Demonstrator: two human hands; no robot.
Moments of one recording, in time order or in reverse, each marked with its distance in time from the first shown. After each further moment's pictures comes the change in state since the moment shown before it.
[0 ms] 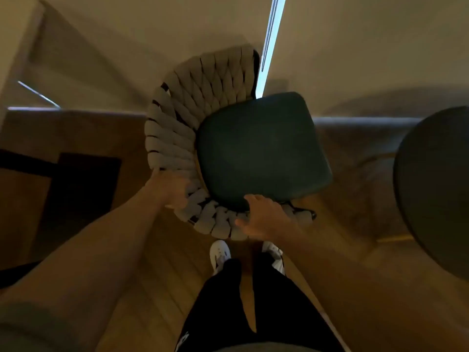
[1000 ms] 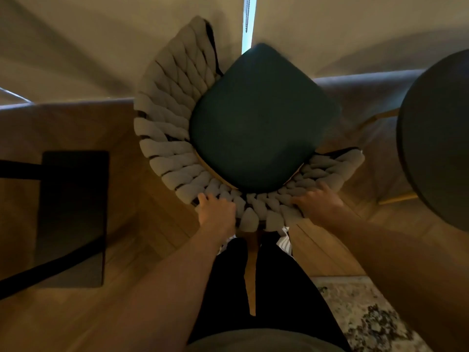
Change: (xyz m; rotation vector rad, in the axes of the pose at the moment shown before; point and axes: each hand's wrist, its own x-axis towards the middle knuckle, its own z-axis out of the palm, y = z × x) left_hand -0.021 0.158 0.022 -0.045 0.029 -0.013; right_hand -0.004 0.135 0.019 -0.676 -0.171 0.018
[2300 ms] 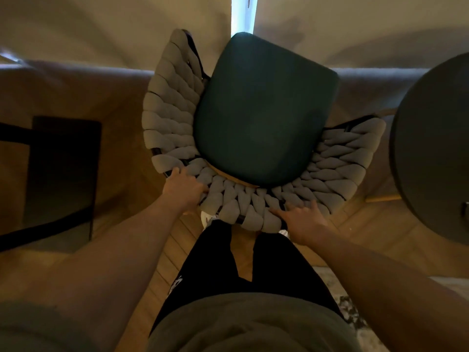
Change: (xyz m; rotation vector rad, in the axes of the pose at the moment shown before) left_hand 0.015 -0.035 0.011 0.158 -0.018 0.123; right_hand -0.035 -0.015 0.048 0.124 -0.130 0.002
